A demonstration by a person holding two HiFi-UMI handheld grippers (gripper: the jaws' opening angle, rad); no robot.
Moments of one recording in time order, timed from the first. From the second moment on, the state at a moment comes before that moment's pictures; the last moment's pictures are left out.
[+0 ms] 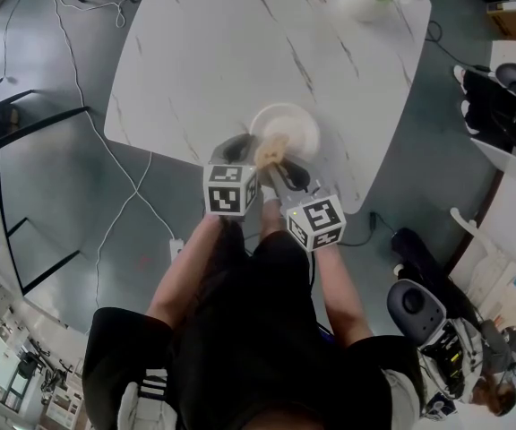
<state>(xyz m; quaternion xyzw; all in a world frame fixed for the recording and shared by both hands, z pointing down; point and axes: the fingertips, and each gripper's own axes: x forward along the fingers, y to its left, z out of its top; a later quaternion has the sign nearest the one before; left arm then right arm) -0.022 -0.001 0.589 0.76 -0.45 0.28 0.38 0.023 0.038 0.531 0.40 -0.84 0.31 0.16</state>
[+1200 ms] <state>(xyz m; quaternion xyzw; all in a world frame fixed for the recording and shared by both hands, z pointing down) -0.021 -0.002 0.584 0.76 -0.45 0.28 0.38 0.043 0.056 0.538 0.41 -0.84 0.31 0.18</state>
